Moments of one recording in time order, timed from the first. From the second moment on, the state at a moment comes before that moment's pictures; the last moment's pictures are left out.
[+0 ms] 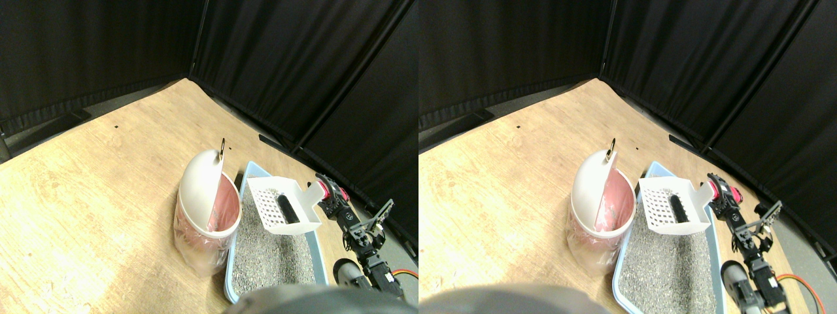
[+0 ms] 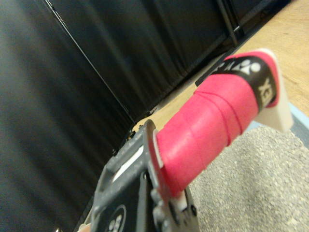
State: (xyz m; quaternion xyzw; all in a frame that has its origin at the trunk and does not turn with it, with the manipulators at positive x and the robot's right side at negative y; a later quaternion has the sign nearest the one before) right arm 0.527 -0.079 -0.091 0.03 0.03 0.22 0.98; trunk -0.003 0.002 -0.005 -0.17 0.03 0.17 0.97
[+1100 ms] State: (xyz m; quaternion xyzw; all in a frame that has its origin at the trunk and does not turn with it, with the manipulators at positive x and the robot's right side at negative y) right arm 0.534 -0.033 -0.073 -0.19 0.05 0.26 0.95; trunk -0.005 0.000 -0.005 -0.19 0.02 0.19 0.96
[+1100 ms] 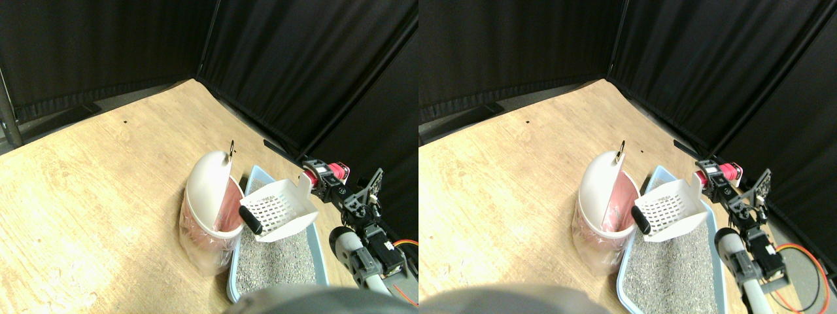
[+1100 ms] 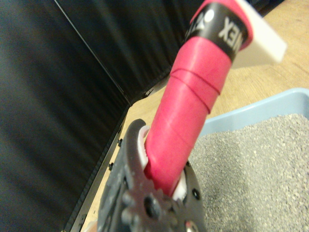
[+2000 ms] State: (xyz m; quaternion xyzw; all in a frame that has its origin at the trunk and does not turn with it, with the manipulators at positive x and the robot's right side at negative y) right arm 0.531 -0.062 -0.078 -0.12 0.06 0.23 0.96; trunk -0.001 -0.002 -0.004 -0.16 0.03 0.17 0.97
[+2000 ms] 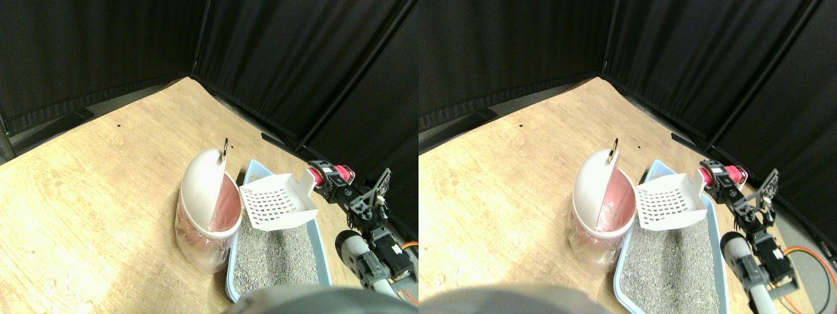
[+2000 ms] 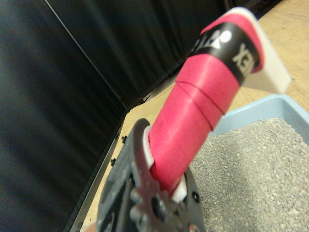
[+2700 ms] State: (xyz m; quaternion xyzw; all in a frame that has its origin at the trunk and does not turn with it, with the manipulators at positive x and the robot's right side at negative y) right arm 0.510 -0.185 -0.117 0.03 -0.02 0.08 1.00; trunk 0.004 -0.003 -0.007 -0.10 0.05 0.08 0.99
